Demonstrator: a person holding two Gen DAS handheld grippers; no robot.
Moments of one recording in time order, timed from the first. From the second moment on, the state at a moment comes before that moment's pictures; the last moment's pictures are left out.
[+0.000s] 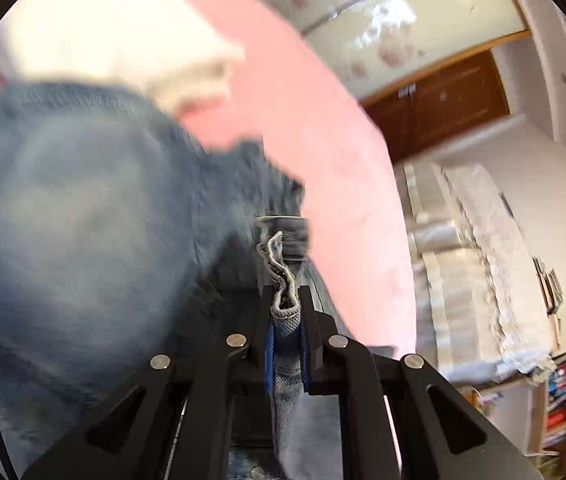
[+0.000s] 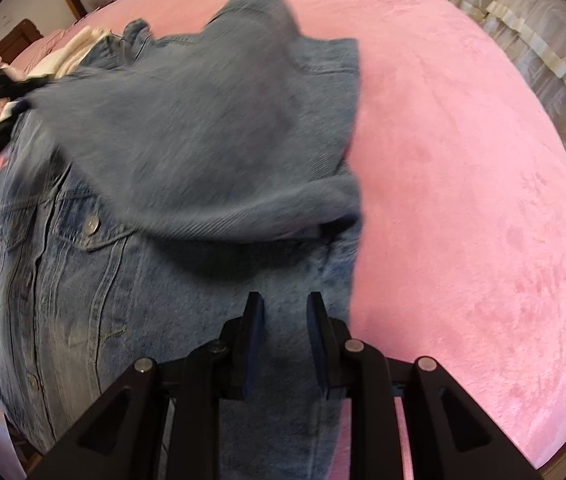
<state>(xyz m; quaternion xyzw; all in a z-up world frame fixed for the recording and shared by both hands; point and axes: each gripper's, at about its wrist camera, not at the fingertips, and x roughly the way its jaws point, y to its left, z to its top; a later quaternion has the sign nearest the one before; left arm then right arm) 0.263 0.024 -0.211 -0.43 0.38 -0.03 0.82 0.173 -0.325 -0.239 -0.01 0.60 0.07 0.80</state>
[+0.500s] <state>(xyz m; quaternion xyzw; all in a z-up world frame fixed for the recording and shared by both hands) 0.198 0.041 -0.274 -0.44 0.45 0.05 0.77 0.194 -0.328 -0.234 -0.12 0.54 0.05 0.83</state>
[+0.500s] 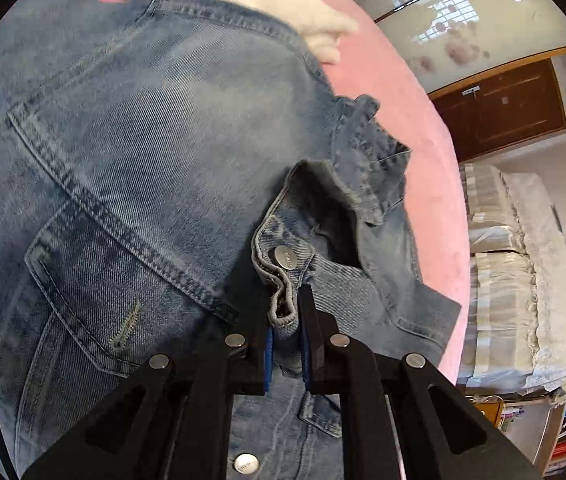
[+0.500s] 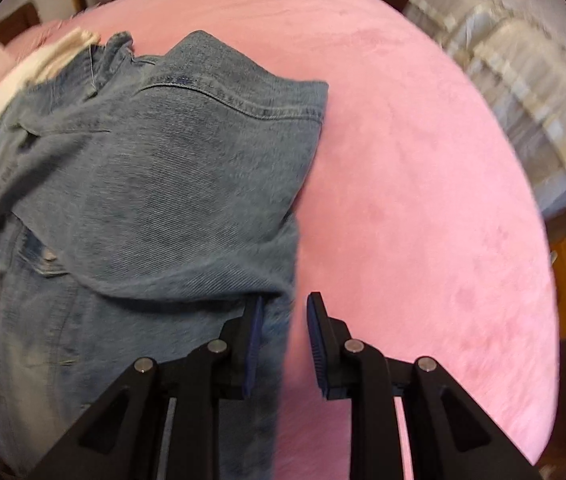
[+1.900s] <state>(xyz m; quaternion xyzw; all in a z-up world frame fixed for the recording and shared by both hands) 0.205 0.063 -0.232 -0.40 0.42 0.08 0.81 0.166 -0.276 -0.247 -0.38 0.41 0.09 0.82</state>
